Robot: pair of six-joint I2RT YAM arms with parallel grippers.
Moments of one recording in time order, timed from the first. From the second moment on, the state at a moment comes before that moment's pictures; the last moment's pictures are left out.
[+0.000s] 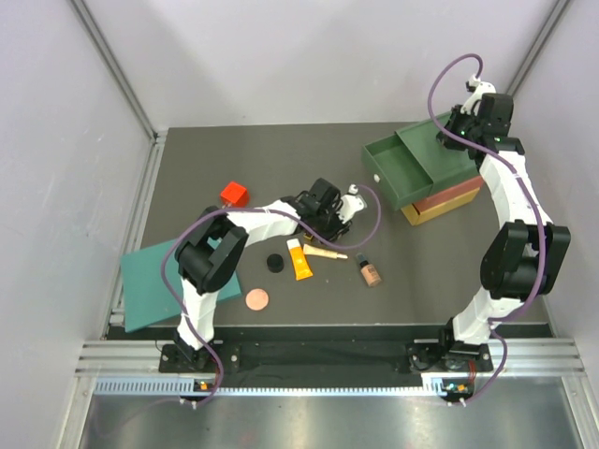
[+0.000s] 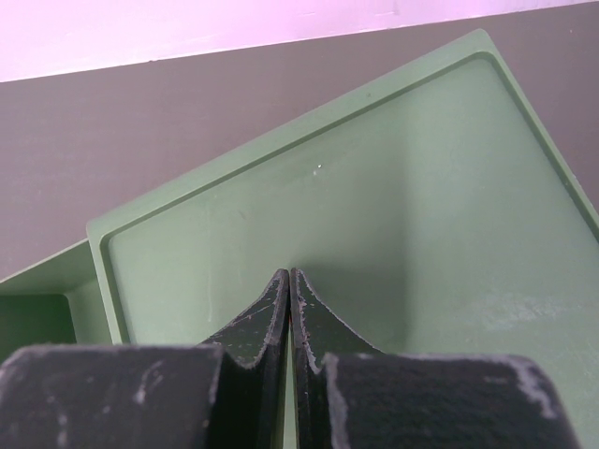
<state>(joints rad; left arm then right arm) -0.74 2.01 1.36 -0.26 0.20 0.33 -0.09 1.72 1.56 -0.36 -0.26 0.13</state>
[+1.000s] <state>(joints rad) -0.74 1.78 1.56 -0.03 0.01 -0.11 -0.09 1.72 1.56 -0.35 -0.27 0.13</state>
